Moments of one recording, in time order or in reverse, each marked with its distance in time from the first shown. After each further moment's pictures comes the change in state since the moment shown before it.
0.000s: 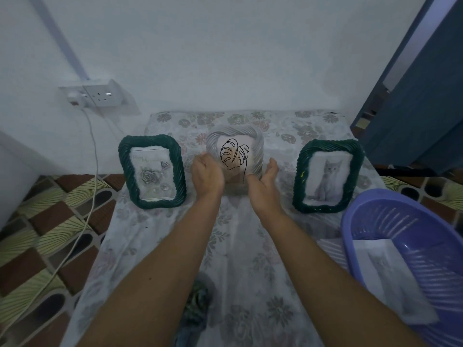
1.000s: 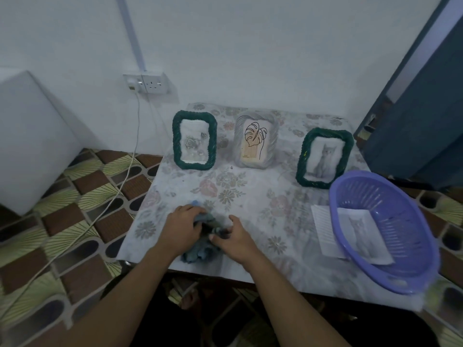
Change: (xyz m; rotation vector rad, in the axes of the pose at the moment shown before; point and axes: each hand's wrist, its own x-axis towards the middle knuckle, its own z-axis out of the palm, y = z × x) left_hand -0.127 -0.130 -0.216 0.810 -0.359 0.554; right_hand -0.199 0.079 0.032 -0.308 -0.520 0.215
